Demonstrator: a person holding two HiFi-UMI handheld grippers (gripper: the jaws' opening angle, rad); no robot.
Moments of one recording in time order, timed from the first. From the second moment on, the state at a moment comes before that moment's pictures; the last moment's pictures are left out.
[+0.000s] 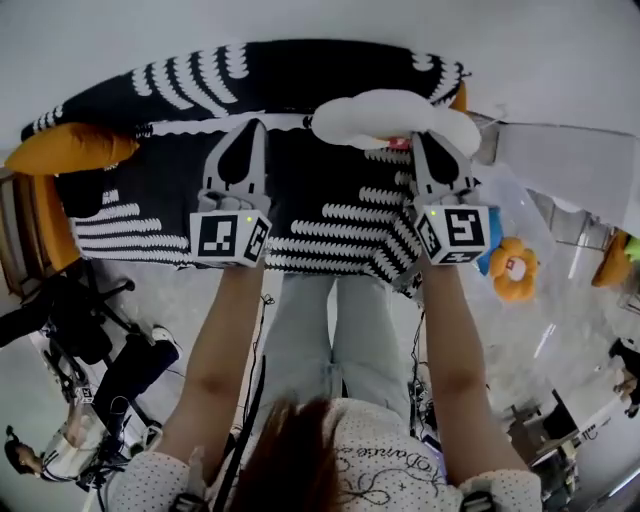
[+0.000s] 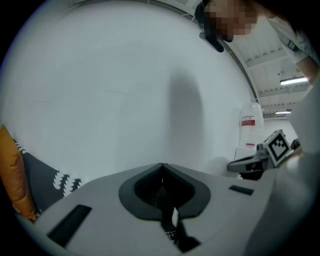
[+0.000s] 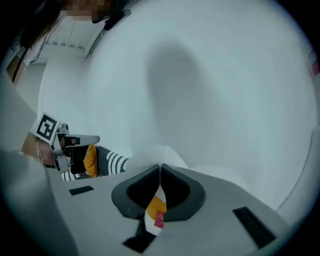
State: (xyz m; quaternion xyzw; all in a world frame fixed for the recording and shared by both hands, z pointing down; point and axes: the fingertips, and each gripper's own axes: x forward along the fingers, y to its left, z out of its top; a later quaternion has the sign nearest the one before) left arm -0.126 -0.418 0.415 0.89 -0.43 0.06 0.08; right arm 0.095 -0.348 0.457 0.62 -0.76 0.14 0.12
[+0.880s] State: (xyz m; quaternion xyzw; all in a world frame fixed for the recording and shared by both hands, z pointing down) left arm -0.098 -0.373 0.244 0.94 -0.33 0.01 0.03; right arm 0.138 -0.244 0.189 0.74 -0.67 0.01 0.01
